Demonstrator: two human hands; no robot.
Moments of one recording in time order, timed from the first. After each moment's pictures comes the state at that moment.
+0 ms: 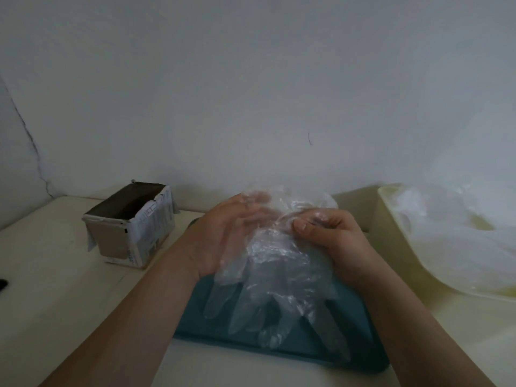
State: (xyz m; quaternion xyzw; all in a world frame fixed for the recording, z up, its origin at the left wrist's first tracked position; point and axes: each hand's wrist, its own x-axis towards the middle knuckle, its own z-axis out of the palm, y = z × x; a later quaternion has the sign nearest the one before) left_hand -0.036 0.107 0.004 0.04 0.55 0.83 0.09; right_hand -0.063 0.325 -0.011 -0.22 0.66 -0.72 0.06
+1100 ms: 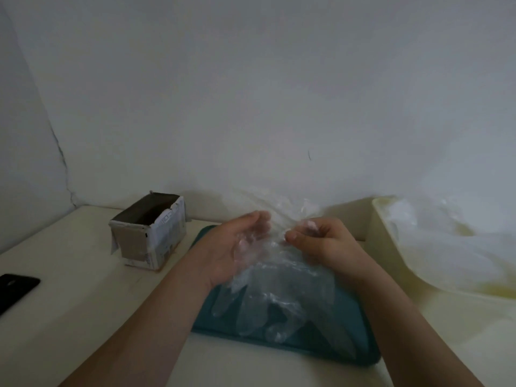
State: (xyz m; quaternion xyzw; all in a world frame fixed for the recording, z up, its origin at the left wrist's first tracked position) left_hand -0.037 0.102 -0.012 -0.06 0.49 0.87 0.10; right_hand -0.048 0.318 0.004 -0.22 0.75 -0.62 0.03
